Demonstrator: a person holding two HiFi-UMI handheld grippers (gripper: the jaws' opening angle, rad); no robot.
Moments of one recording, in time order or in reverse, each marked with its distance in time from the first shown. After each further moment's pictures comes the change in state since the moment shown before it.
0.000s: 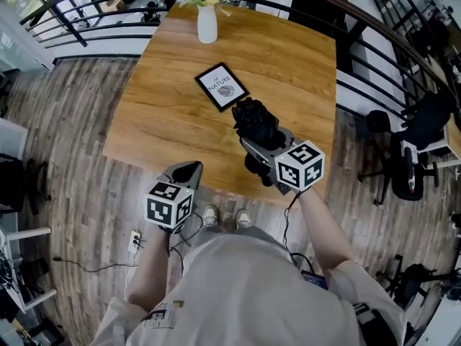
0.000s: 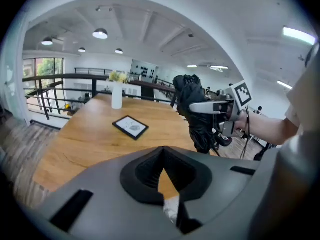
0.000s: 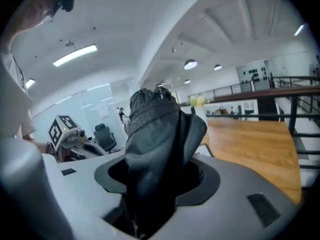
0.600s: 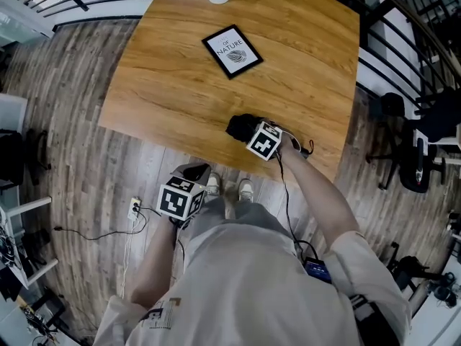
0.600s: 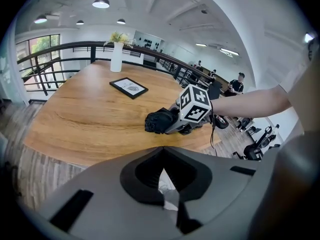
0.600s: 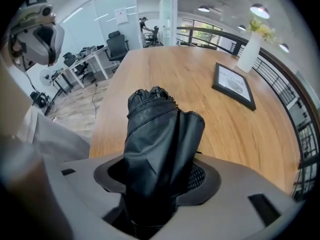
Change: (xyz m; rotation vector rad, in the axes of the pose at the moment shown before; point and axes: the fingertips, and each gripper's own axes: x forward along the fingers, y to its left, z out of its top) left arm 0.032 -0.017 -0.122 -0.101 0.295 -0.036; right arm 0.089 -0.052 -0.266 -0.449 0.882 0.085
